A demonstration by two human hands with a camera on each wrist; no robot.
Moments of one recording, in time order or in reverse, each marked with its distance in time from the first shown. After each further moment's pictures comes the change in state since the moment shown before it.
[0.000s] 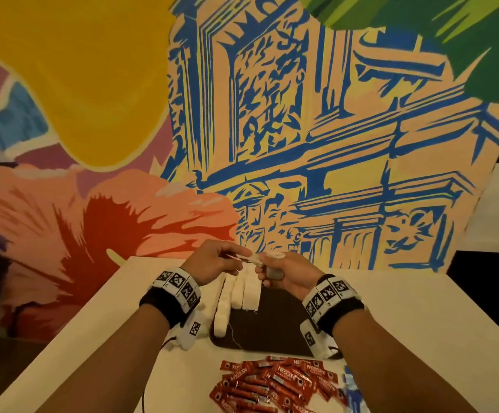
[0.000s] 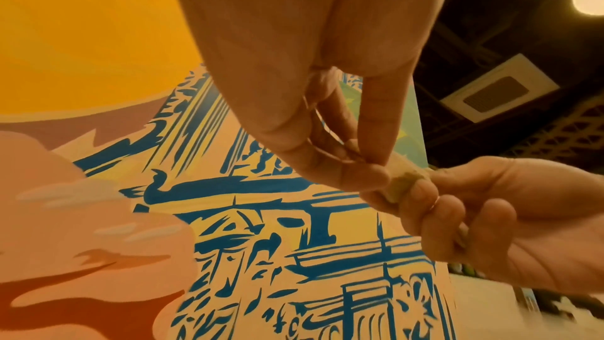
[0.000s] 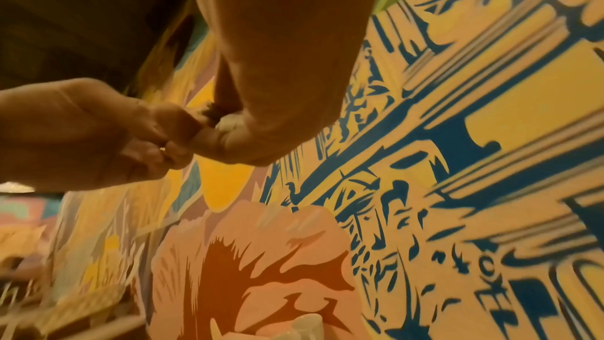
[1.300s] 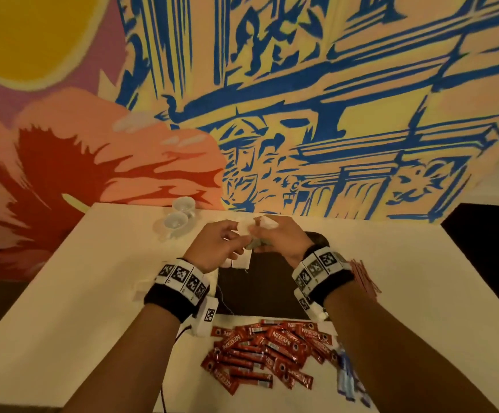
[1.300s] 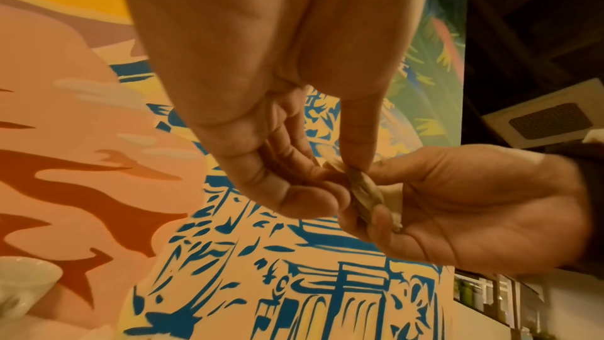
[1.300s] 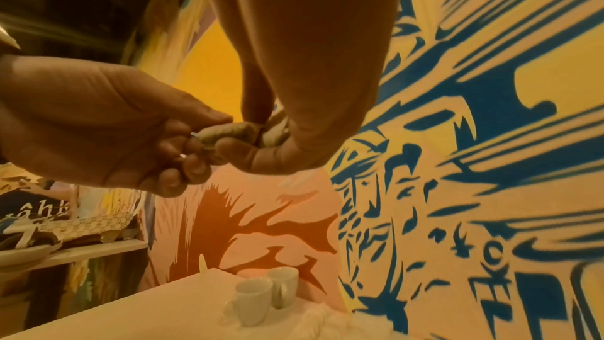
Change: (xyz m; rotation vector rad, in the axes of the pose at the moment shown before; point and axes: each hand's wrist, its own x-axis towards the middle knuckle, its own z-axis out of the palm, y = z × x) left_hand 0.067 -0.087 0.027 -0.147 0.012 -0.280; right_hand 0.098 0.022 -0.015 -0.263 0.157 0.019
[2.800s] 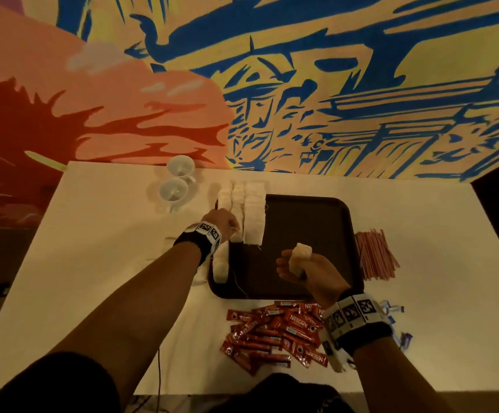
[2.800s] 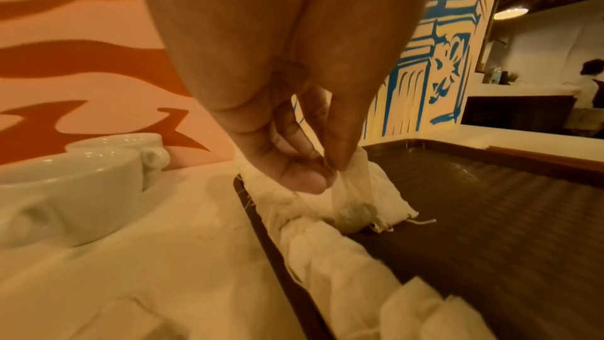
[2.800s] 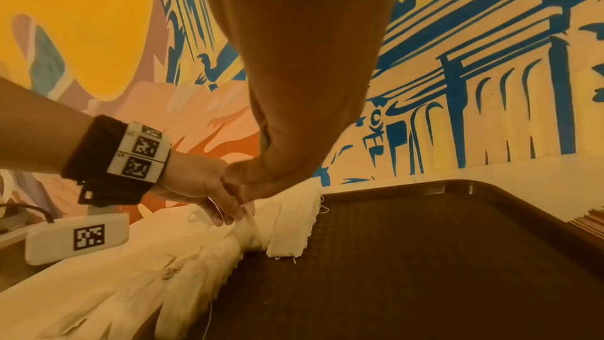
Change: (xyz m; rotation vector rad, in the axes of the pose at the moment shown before) left_hand 0.158 -0.137 -0.024 0.770 -0.321 -0.273; right_hand 0.014 0.081 -0.011 0.287 0.222 0.569
